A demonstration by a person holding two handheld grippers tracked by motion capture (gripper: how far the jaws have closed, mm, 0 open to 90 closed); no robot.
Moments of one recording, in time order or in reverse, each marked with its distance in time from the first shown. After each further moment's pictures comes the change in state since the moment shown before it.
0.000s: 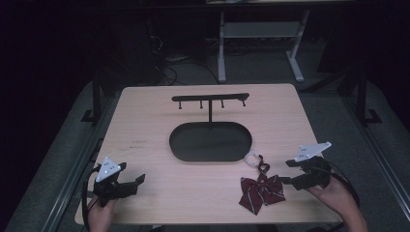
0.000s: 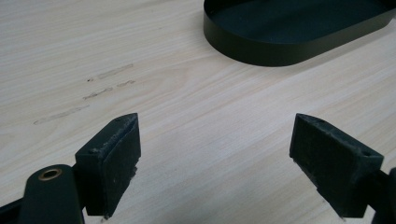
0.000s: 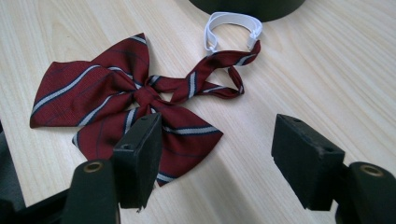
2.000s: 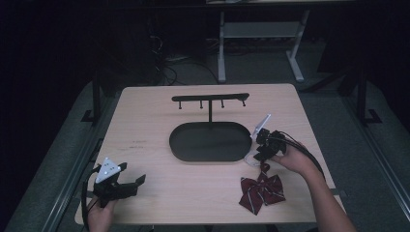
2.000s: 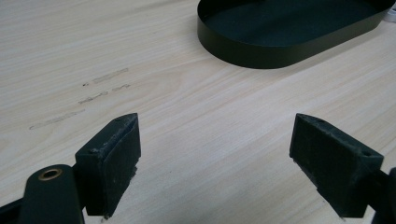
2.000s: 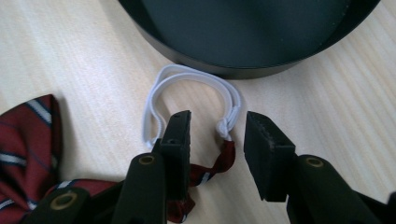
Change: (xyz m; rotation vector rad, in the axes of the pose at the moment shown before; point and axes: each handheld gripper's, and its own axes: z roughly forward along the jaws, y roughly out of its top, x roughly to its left) left arm -0.001 0.002 -0.003 -0.004 -0.015 0.011; right arm -0.039 0.098 0.094 0.319 0.029 -0.093
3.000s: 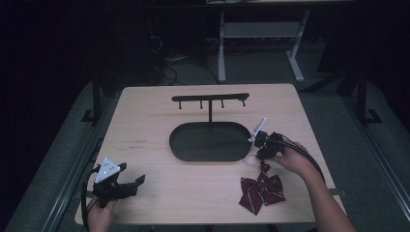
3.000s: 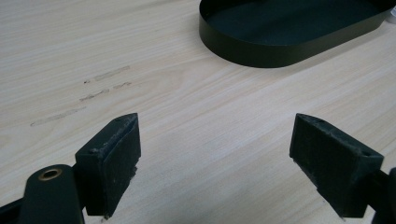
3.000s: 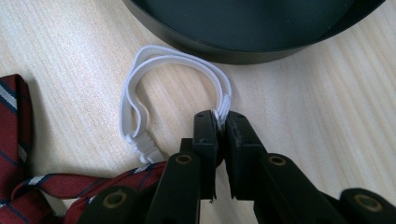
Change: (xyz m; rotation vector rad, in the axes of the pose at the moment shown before) left arm 0.000 -0.001 0.000 0.000 0.000 -0.008; right arm 0.004 0.000 0.009 0.071 -0.038 -0.035
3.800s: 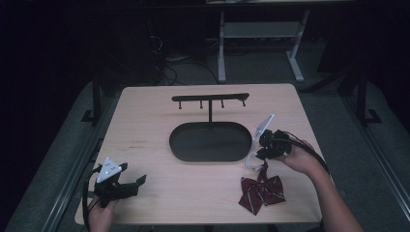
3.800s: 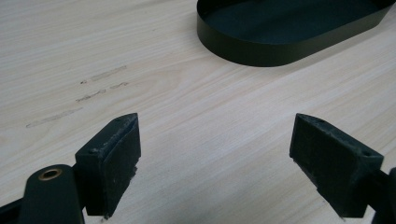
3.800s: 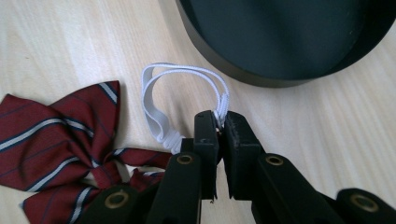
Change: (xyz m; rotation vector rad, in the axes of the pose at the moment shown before) left arm -0.002 0.000 0.002 0.007 0.000 0.005; right arm 0.013 -0.003 -0.042 -0.100 0.058 -0.099
